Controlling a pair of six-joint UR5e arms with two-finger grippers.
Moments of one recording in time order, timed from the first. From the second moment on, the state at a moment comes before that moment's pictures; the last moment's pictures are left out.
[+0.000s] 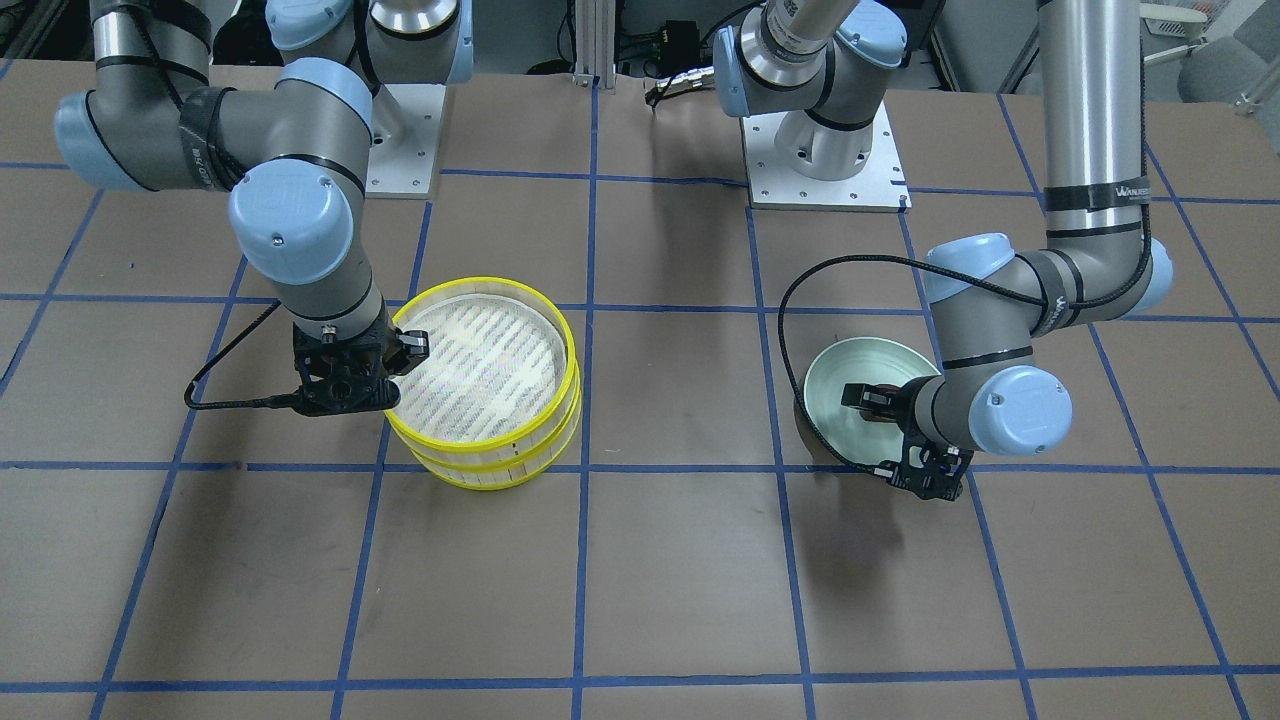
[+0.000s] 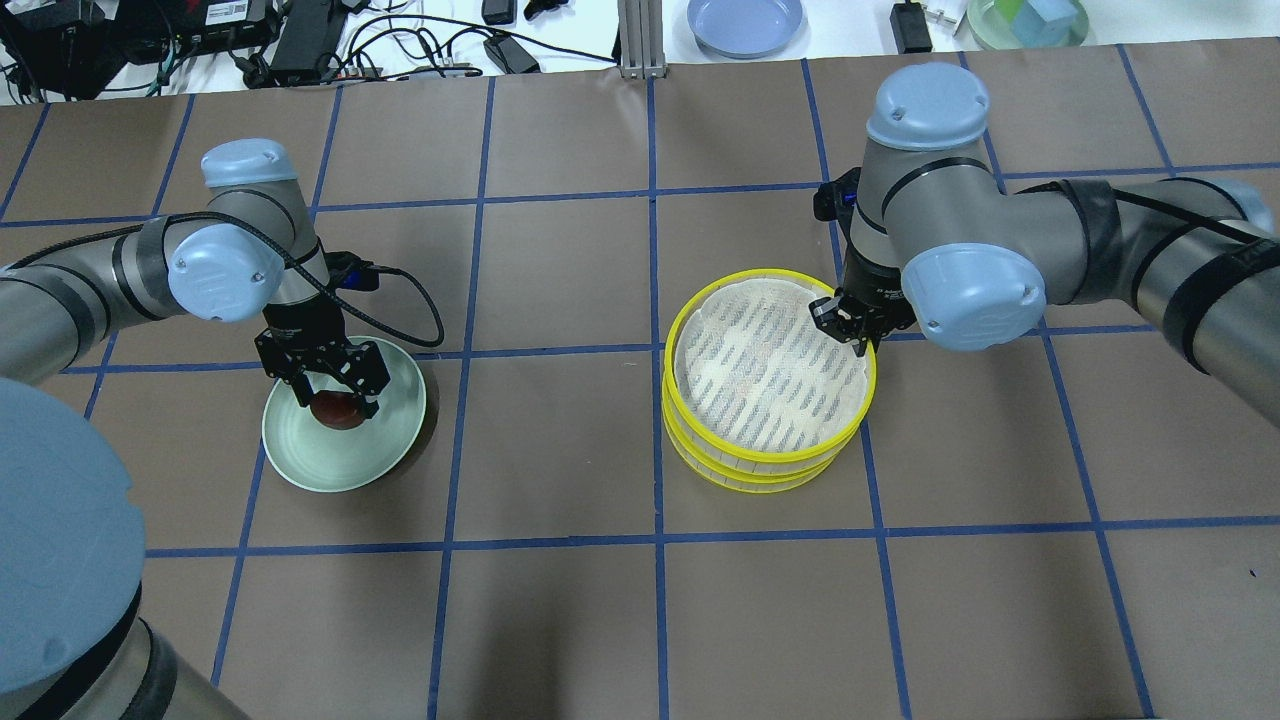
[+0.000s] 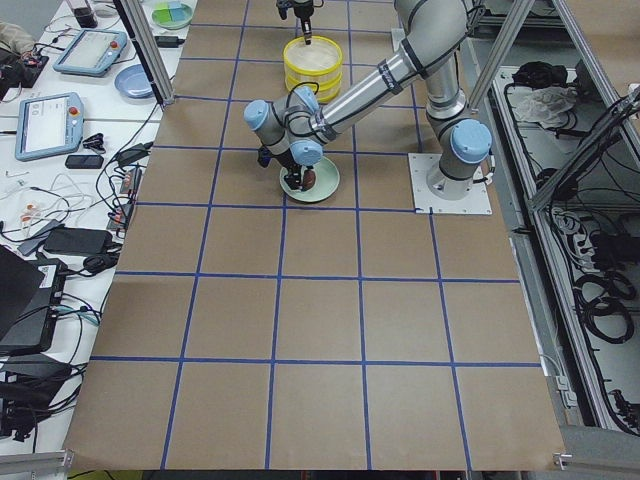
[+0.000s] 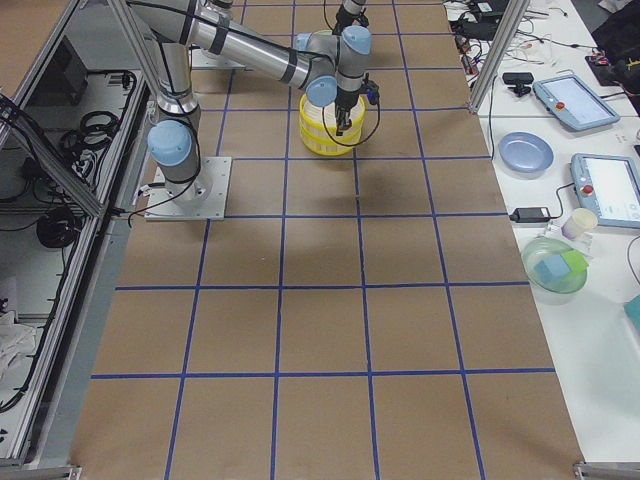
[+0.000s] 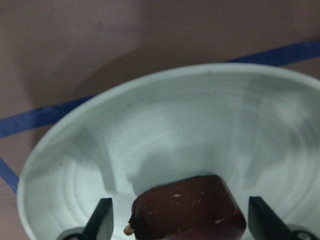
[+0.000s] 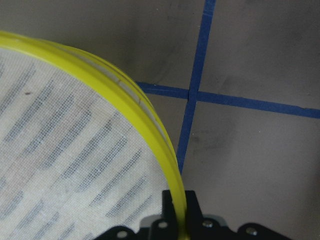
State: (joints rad) left arm -1.35 -2.03 -1.80 -1.33 1.72 0.43; right arm 1.63 -1.36 1.88 -1.99 -1.64 -0.10
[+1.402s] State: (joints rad) left arm -1.46 -1.87 -1.57 -1.47 1.49 0.07; right arm 1.63 -1.36 1.87 -1.95 -1.64 -0.08
